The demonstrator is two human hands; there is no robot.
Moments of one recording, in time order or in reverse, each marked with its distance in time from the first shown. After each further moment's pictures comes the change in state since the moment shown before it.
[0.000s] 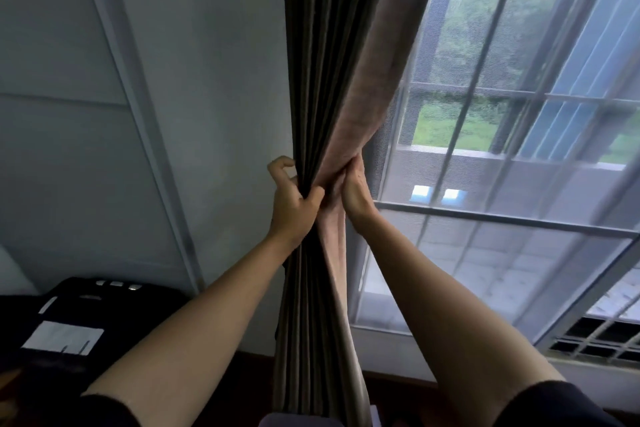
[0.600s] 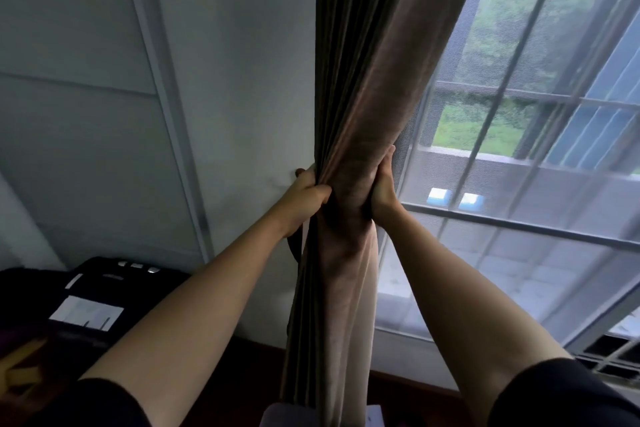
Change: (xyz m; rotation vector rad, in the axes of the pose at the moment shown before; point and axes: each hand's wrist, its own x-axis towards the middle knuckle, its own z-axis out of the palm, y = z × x) left_hand 0.019 0.004 -0.026 -0.034 -0.345 -0.338; right_hand 0.003 -0.008 -0.007 0.380 -0.106 0.182
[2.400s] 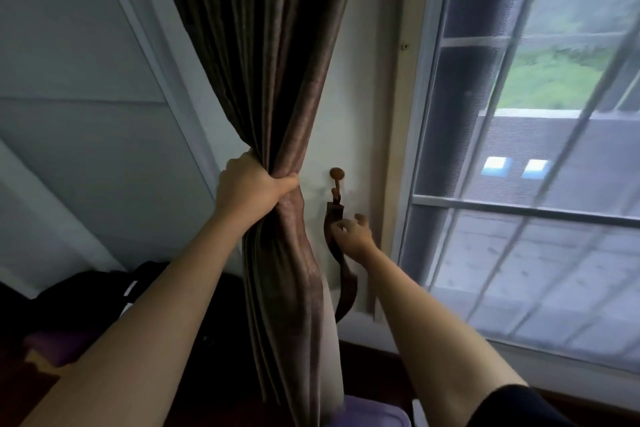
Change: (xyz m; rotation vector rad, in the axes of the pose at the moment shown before) left_hand 0.024 0.010 -0.103 0.799 0.514 -0.070; right_hand 0.055 0.174 0.042 -0.932 -0.246 0.357
